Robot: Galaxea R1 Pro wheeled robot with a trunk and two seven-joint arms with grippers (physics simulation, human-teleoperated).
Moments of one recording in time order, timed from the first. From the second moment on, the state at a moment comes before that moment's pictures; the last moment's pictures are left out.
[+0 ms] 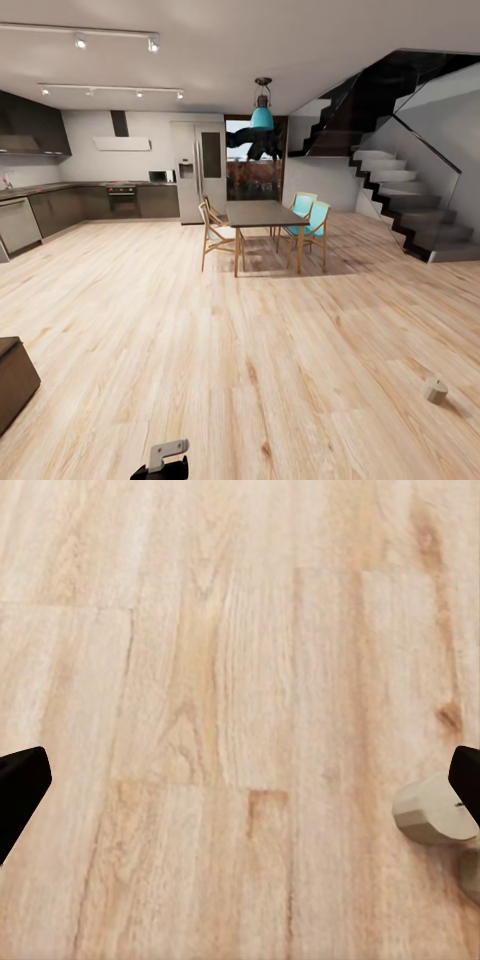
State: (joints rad) left arm 0.01 -0.05 -0.25 -1.14 0.27 0.30 0.43; right arm -0.17 -0.14 -0.46 -0.30 -0.46 0.06 0.38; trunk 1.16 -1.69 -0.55
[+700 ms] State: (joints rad) left arm 0.01 -0.05 -0.25 -1.14 0.27 0.30 0.43; right arm -0.19 -0.07 -0.30 -0.38 -0.44 0.06 0.10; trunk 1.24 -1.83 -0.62
